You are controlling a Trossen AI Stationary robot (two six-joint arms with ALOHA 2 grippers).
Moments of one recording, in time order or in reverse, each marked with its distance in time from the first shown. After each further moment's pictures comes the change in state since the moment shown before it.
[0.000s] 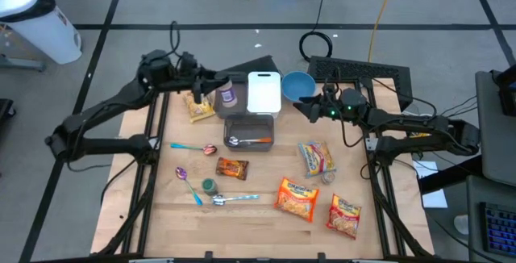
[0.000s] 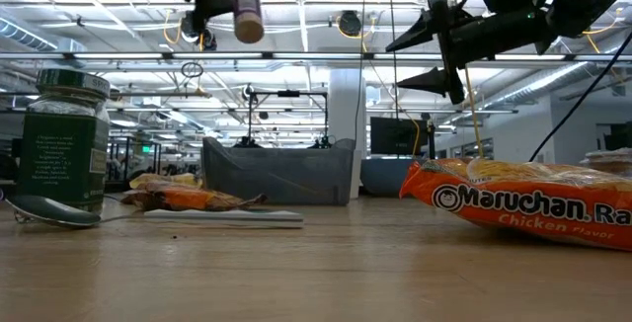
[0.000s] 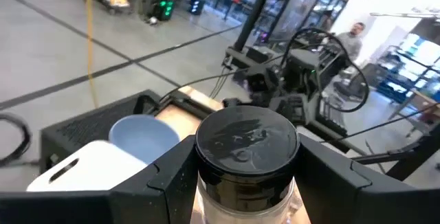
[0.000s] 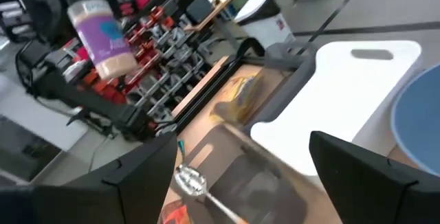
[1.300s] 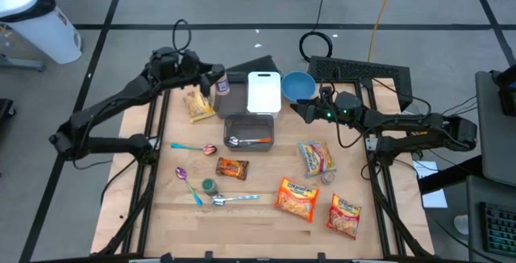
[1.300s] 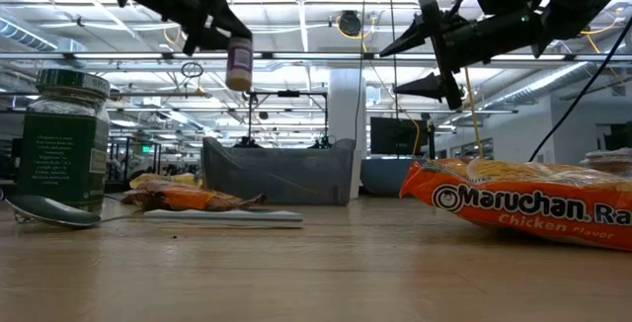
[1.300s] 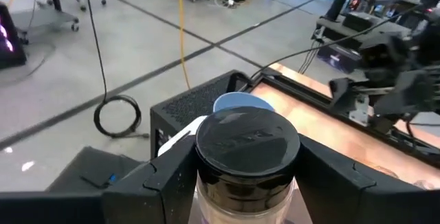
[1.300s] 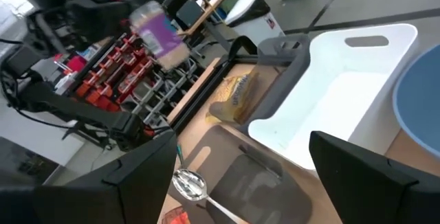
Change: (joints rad) left arm 0.080 0.087 -0.007 -0.070 -0.207 0.205; right arm 0.058 0.059 0.000 0.044 0.086 0.070
